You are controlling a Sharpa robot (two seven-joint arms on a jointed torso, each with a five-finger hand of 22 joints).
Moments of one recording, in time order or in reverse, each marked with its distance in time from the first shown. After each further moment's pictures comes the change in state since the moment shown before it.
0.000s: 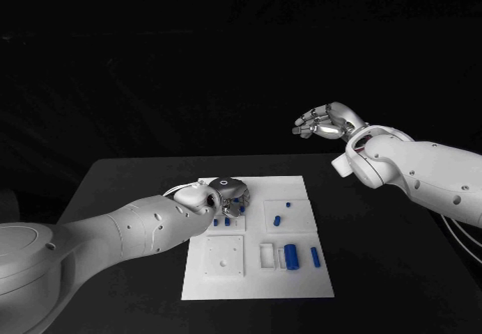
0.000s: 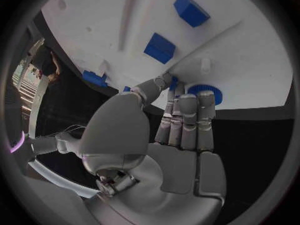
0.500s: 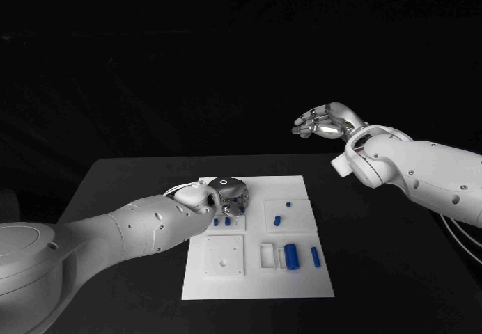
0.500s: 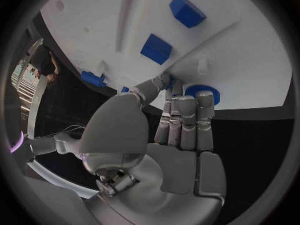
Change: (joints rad) left arm -0.001 0.006 0.000 -0.013 0.000 0.000 -0.008; left_hand -0.007 0.015 -0.010 0.010 0.000 0.056 -0.026 0.038 0.005 0.068 -0.030 0.039 0.019 0.027 -0.027 0.014 -0.001 0.001 0.020 -0.016 0.012 0.000; right arm 0.000 0.005 0.000 -0.005 0.000 0.000 0.000; right_hand 0.000 0.000 0.000 0.000 -0.001 0.000 0.000 0.000 0.000 0.000 0.000 0.000 -0.002 0.000 0.000 0.000 0.000 0.000 0.000 0.000 0.000 0.000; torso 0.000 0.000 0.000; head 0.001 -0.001
